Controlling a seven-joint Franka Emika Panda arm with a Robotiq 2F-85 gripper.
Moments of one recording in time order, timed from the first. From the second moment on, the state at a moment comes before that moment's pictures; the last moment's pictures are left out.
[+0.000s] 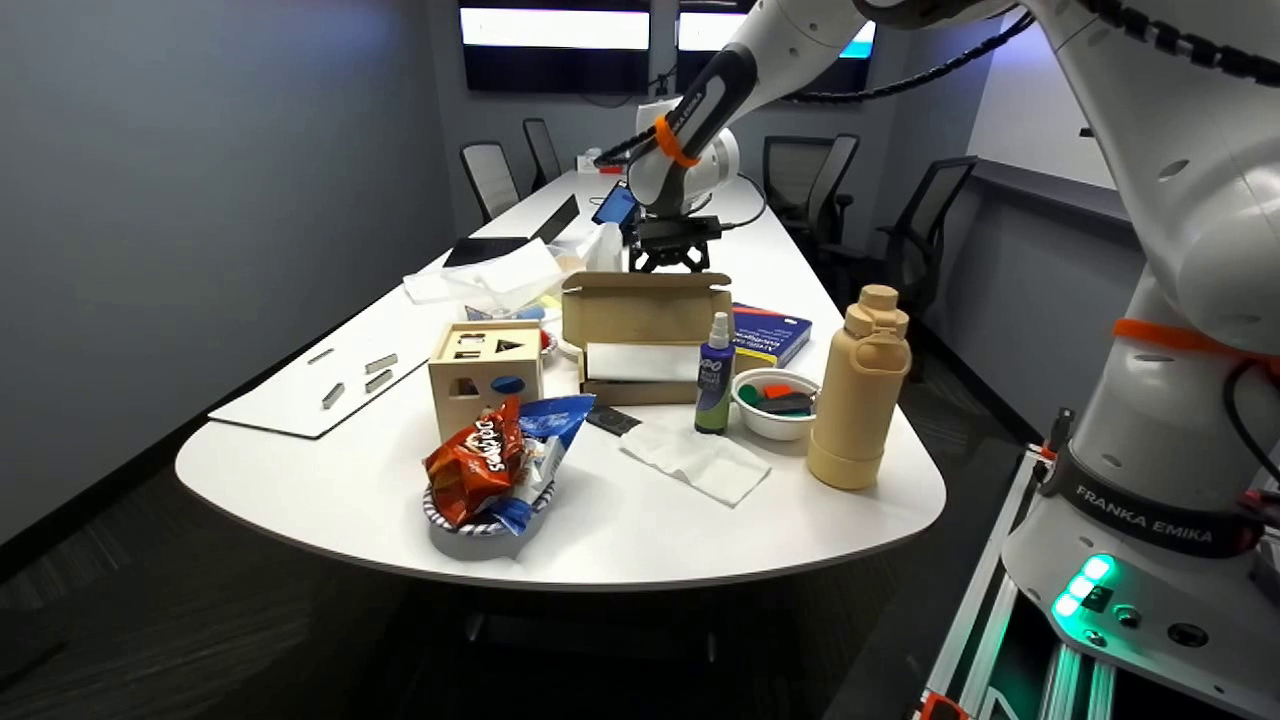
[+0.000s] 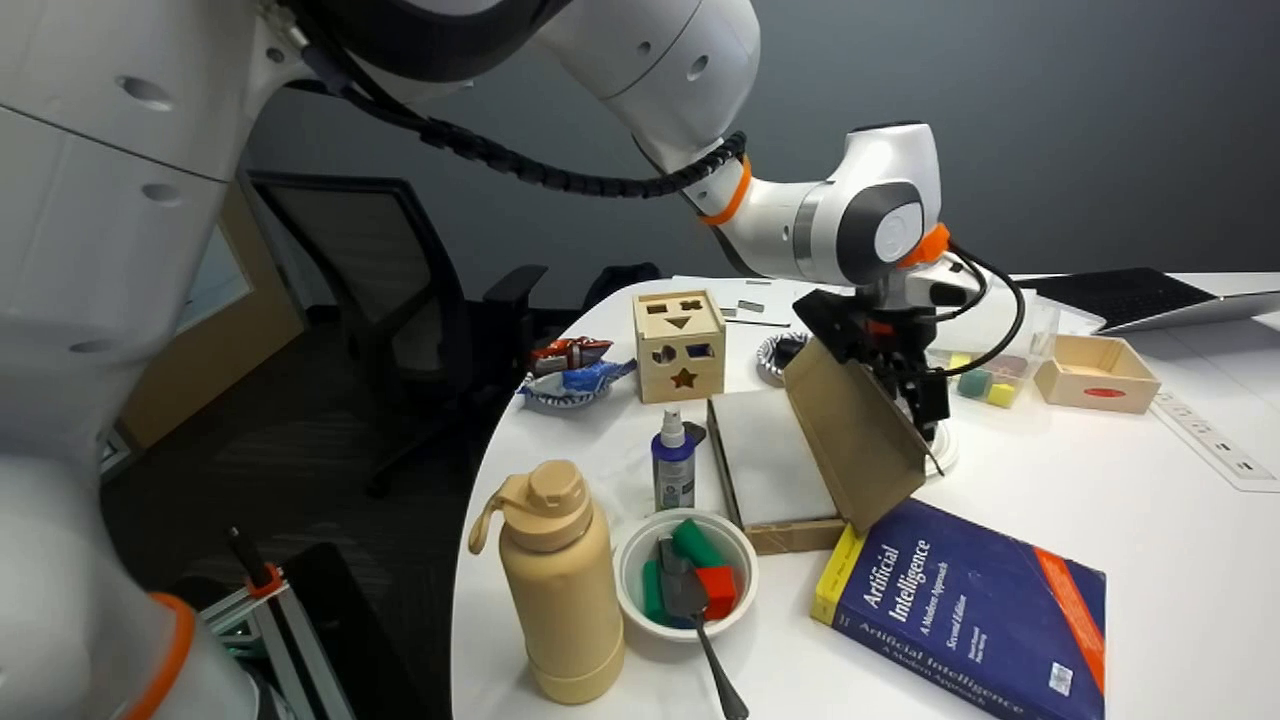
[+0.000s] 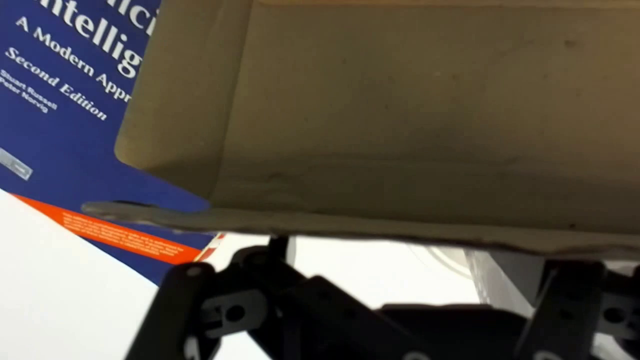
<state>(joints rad) 0.02 0.64 -0.26 -1.68 -0.11 2.43 0.59</state>
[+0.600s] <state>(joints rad) -0.03 0.64 -0.20 -1.58 -0.02 2.11 0.56</state>
